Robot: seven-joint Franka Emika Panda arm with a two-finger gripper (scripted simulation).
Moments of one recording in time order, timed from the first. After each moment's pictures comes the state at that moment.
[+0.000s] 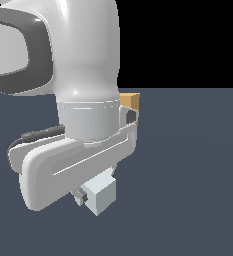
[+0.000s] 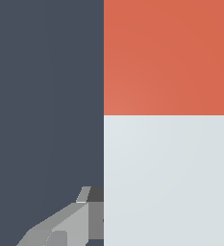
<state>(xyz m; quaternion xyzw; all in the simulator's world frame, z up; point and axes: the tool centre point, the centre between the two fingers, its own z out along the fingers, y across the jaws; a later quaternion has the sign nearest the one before) -0.038 -0.111 0.023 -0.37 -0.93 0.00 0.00</state>
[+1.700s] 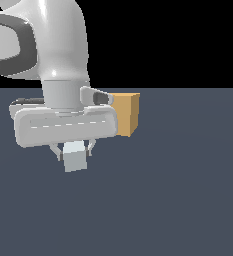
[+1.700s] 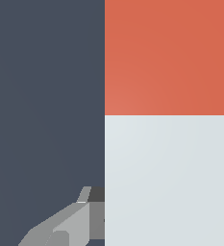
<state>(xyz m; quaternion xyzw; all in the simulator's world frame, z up) -0.095 -0.036 0.048 -0.59 -0.81 0.00 0.00</state>
